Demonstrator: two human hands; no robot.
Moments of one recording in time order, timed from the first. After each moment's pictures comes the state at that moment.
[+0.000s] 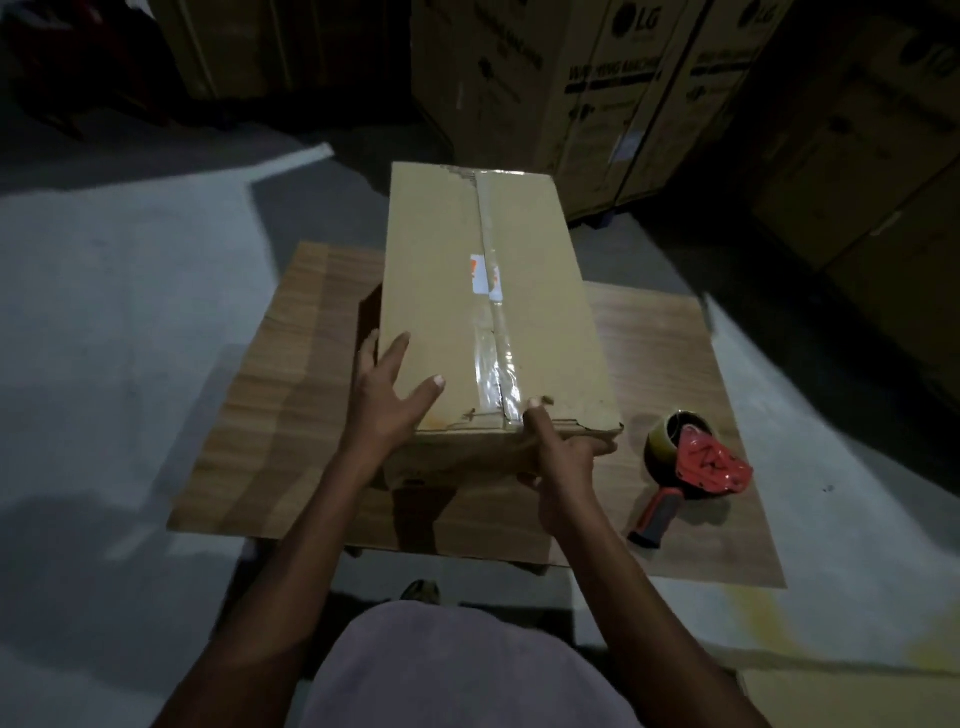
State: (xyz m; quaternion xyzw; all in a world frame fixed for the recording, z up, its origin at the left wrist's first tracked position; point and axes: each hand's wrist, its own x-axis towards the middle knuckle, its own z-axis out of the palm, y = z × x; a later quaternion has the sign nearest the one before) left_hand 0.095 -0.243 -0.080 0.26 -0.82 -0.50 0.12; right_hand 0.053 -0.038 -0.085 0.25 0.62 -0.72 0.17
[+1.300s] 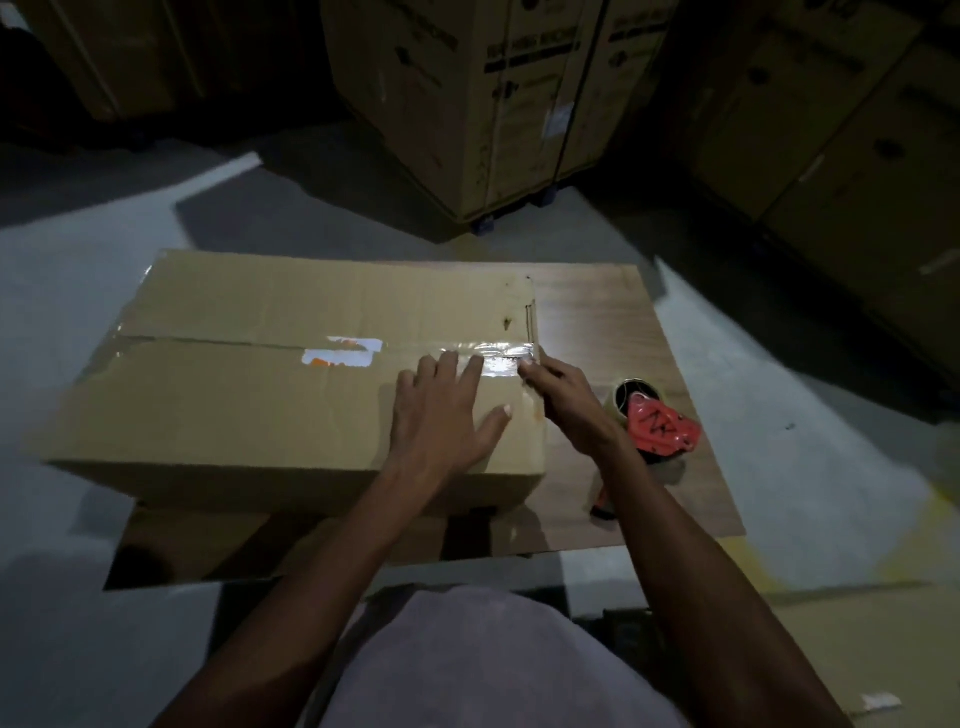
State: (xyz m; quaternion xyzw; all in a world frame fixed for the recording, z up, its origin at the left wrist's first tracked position) left_hand 0.051 -0.123 -0.054 0.04 -1.00 -0.06 0.03; right_hand -0.052 0.055 -0.093 -0.03 0.71 -0.65 0.28
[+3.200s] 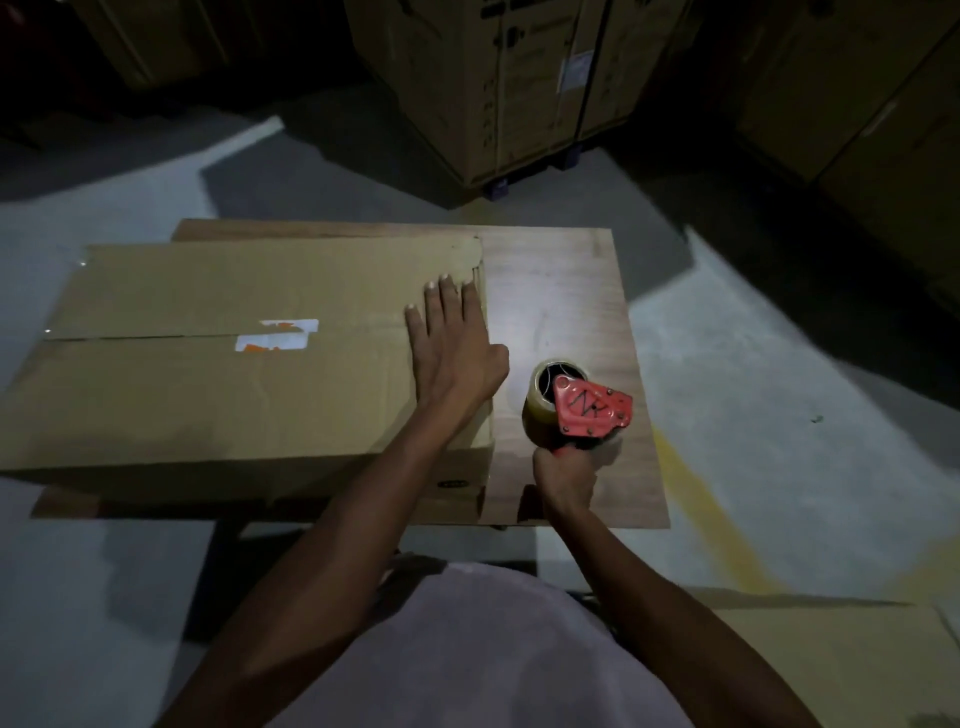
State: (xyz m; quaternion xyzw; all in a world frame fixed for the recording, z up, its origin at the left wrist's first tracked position) left_hand -0.051 0.053 -0.056 0.20 -0.97 -0.10 -0.01; right_hand -0.015 0.209 -0.183 0.25 0.84 -0.43 0.20
